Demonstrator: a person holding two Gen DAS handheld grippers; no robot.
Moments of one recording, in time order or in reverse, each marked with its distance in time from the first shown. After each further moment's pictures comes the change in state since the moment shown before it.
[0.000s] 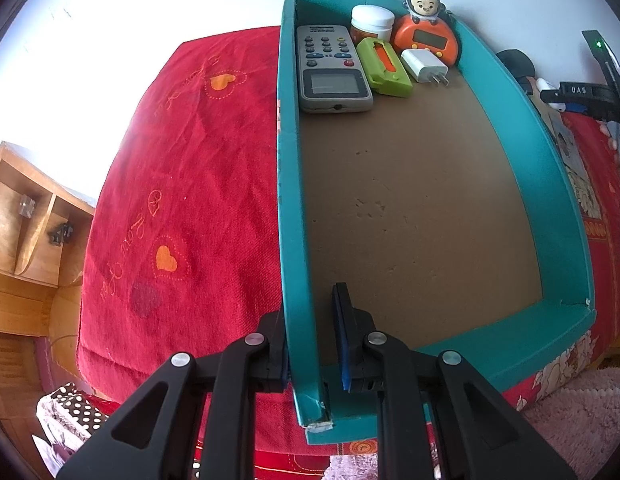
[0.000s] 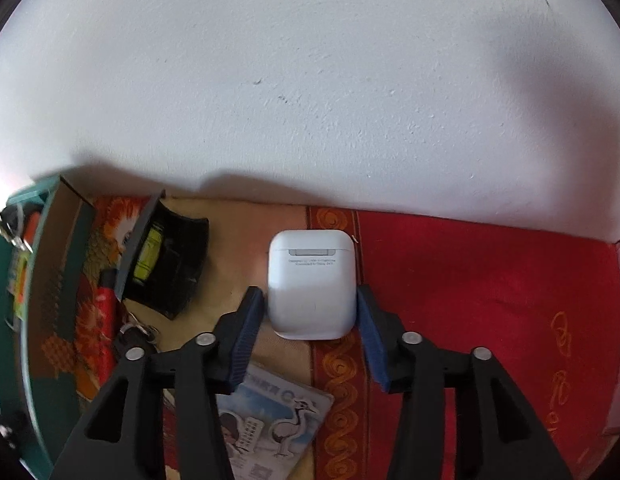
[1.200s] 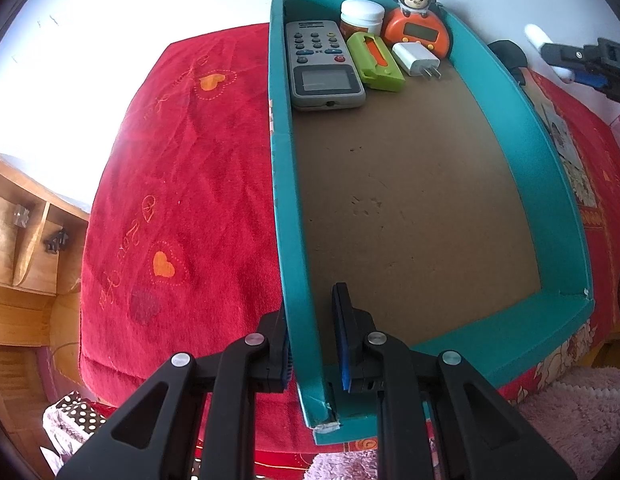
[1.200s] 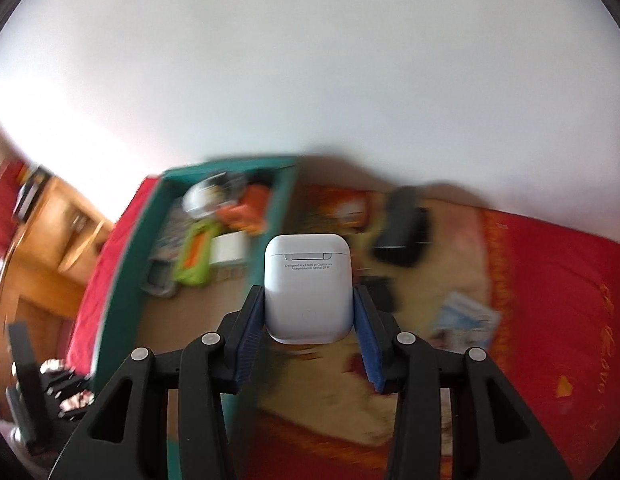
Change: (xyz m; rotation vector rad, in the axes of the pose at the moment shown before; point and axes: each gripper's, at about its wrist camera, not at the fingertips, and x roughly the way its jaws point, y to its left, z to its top) left arm 0.006 0.000 0.011 0.036 0.021 -0.023; right arm -0.091 0.147 -0.050 -0.149 -0.081 0.270
